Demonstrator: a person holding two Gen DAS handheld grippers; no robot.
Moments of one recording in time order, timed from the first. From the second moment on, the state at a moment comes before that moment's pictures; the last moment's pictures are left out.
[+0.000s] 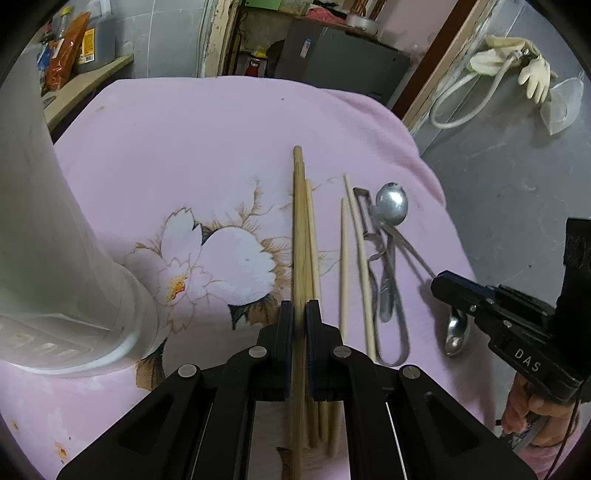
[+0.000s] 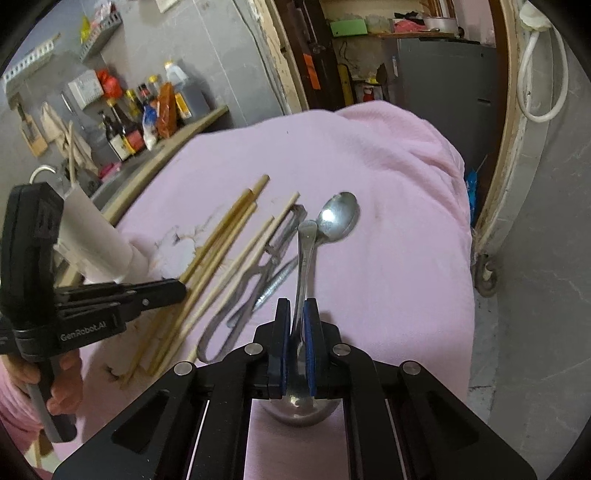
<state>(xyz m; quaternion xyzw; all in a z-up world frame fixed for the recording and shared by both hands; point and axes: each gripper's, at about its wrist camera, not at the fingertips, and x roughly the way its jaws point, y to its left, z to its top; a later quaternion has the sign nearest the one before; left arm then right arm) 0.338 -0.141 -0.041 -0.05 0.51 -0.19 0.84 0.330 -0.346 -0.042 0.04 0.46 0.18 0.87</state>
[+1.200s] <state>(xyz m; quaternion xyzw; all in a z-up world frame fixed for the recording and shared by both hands) 0.252 -0.124 0.016 -0.08 0.28 -0.22 0.93 0.223 -0.312 0.006 -0.02 0.18 0.11 0.98</state>
